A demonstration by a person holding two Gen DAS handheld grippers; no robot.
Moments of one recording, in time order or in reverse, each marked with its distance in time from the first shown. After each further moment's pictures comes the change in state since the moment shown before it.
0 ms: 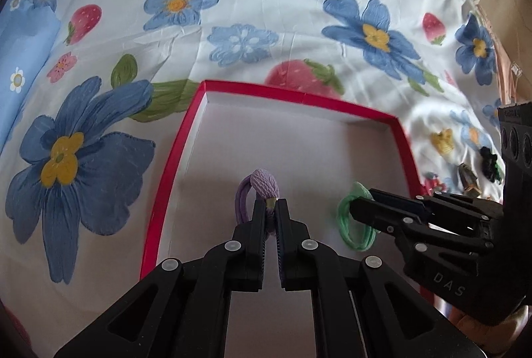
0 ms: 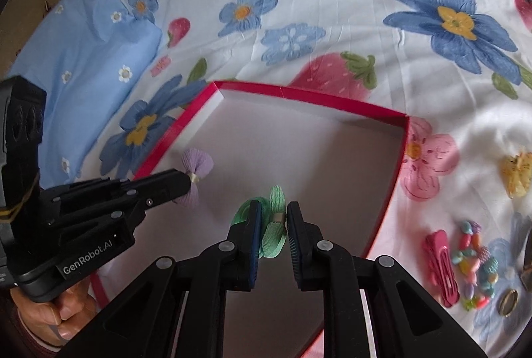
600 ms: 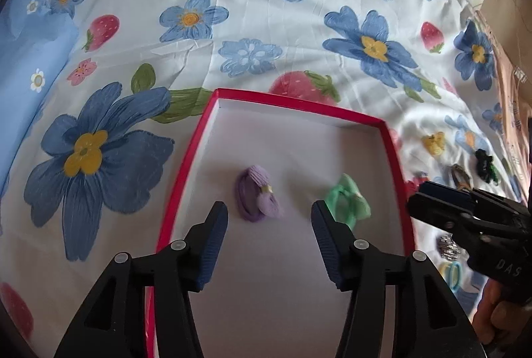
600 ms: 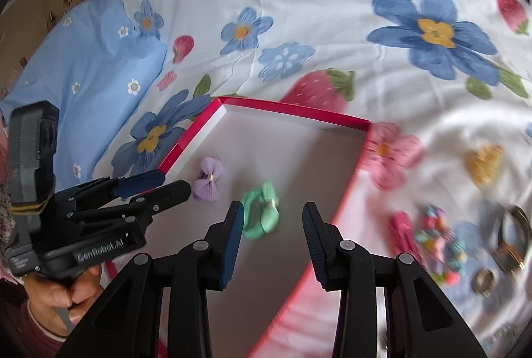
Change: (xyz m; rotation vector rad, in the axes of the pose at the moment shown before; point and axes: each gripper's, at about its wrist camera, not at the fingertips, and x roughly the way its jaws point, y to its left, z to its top) left arm -0.049 -0.011 -0.025 -0.009 -0.066 0.027; right arm -0.060 -0.010 -0.014 0.023 -0.075 0.011
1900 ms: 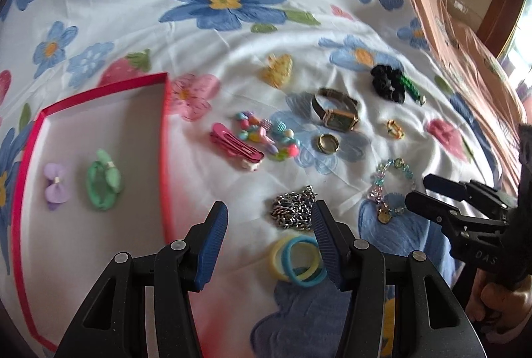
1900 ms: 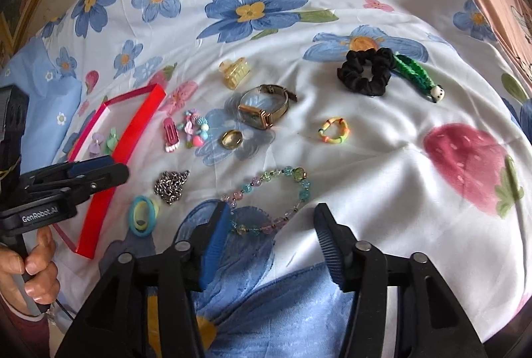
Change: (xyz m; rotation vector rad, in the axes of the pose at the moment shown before) left arm 0.022 -0.169 -0.027 0.284 0.141 -0.181; right arm -0.132 -0.142 -0.128 0.232 -0.051 -0.303
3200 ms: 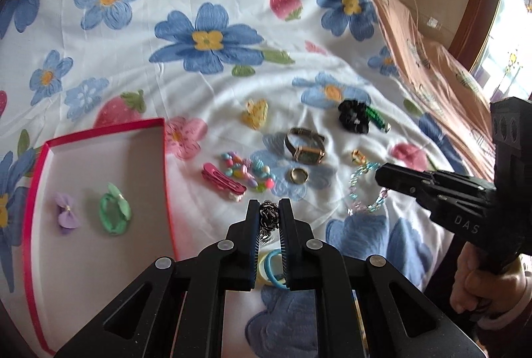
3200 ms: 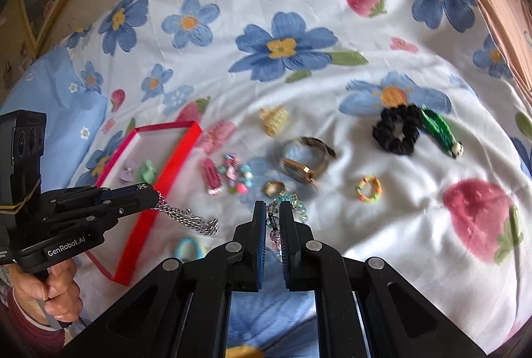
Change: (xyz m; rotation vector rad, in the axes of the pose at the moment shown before) left arm -0.061 0.011 -0.012 0.025 -0.159 -0.113; right arm -0.029 0.032 0.032 -0.041 -0.124 0.090
